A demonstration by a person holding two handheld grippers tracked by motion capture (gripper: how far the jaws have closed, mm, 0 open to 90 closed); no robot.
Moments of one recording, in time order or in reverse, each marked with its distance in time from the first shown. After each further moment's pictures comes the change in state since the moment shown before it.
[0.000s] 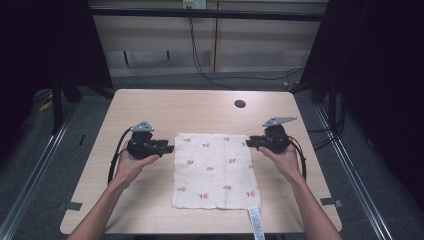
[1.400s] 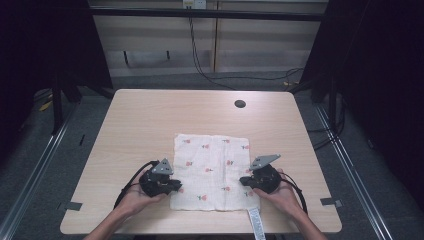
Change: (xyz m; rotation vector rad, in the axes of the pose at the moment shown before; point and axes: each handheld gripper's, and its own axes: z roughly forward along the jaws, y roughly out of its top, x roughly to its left) left arm -0.070 -0.062 0.021 0.239 -0.081 0.236; right arm 0.075 -0.071 0.006 0.182 0.092 -0.192
